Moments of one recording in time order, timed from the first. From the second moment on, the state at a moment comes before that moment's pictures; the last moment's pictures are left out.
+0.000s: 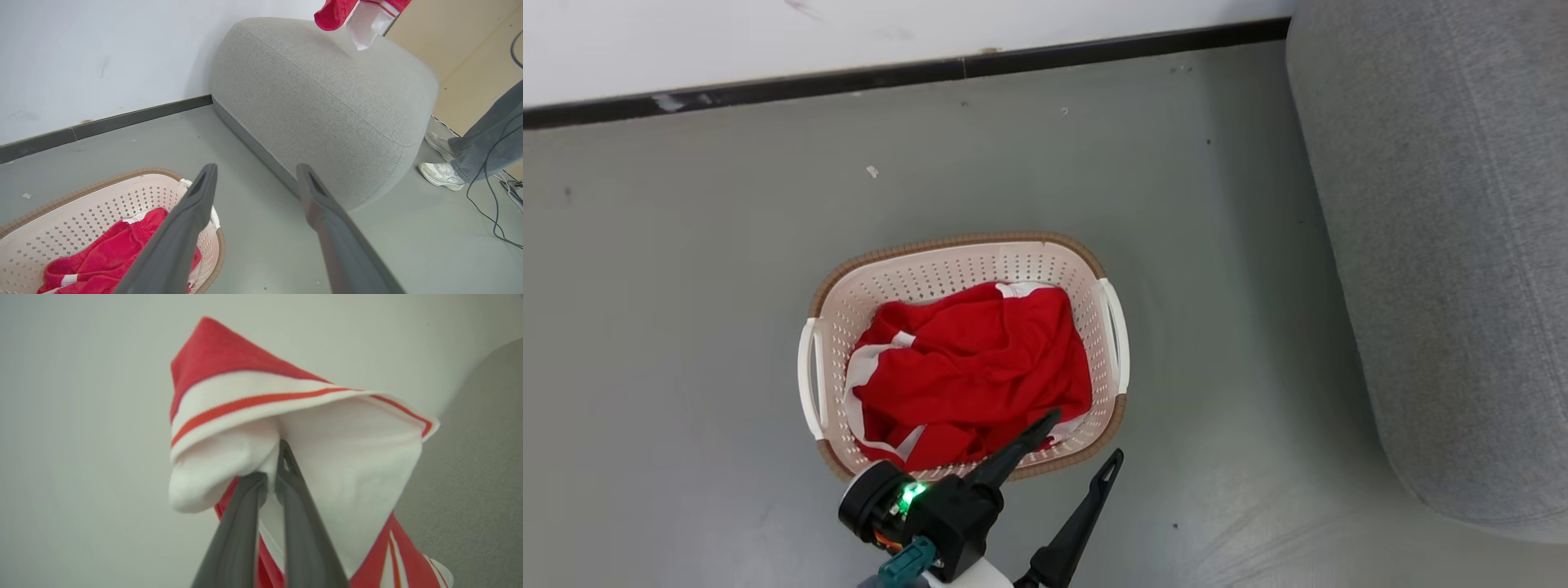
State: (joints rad) left arm -0.13 0.13 -0.62 -0.20 -0.35 -0.01 0.02; right arm -1.20 -0.44 -0.62 0.69 0.48 0.13 -0.05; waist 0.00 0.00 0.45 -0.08
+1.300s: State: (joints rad) left arm -0.25 0.16 -0.59 -0.25 -0.30 -0.02 0.02; right arm -1.23 -0.46 -0.77 0.93 0.34 0.13 -0.20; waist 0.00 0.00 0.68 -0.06
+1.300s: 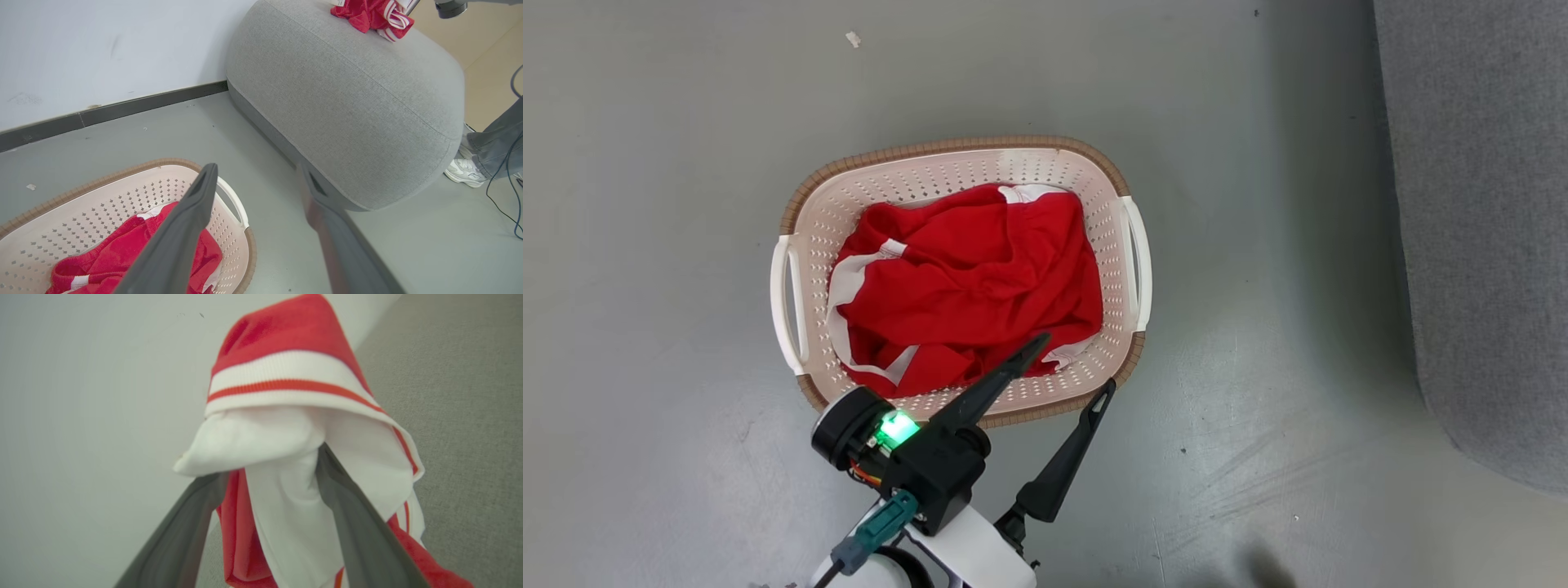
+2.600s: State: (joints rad) left arm -0.31 0.10 -0.51 -0.06 -0.38 -0.05 -0.16; right arm -0.64 -0.17 -0.28 0.64 0.48 0.13 -0.25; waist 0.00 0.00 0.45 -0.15
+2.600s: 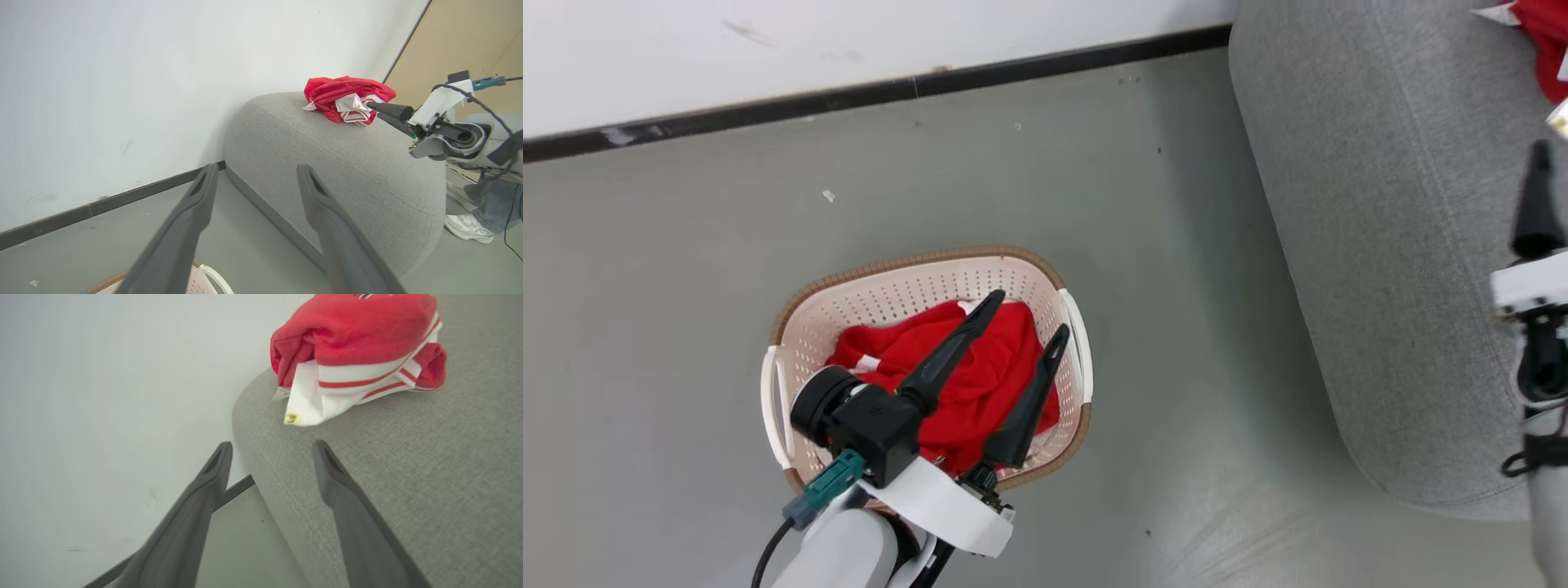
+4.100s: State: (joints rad) left arm -0.02 0.12 -0.25 0.21 -0.48 0.05 -0.25; right arm -0.13 -0.09 0.07 0.33 0.18 0.13 -0.25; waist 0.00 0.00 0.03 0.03
